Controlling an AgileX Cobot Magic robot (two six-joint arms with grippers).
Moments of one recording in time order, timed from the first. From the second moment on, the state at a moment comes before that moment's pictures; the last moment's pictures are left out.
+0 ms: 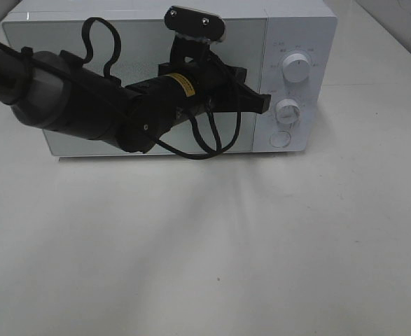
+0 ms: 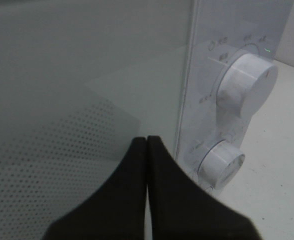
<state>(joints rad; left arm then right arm) -0.74 2.13 -1.27 -0.13 -0.55 0.05 0.09 0.00 -0.50 -0.12 1.01 0.08</state>
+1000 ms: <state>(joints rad) -0.75 2.11 -1.27 -0.17 -0.52 0.05 0.09 0.00 -0.50 -0.12 1.01 0.08</state>
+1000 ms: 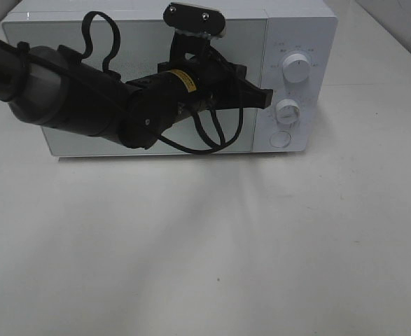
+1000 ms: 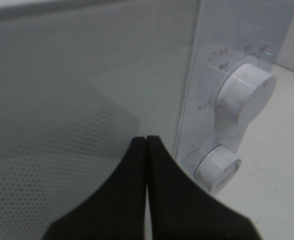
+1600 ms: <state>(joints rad) -0.79 1.99 -1.14 -0.22 -0.45 0.05 0.09 0.00 -0.50 -0.12 1.01 0.08</state>
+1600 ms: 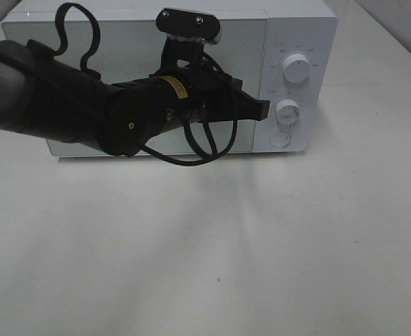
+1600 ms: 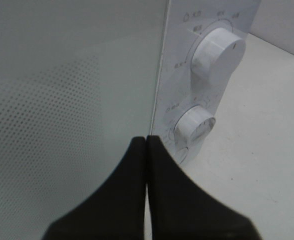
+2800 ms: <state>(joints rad) -0.76 1.64 -1.04 -0.13 0.51 0.04 0.09 0.00 -0.50 -0.12 1.01 0.08</state>
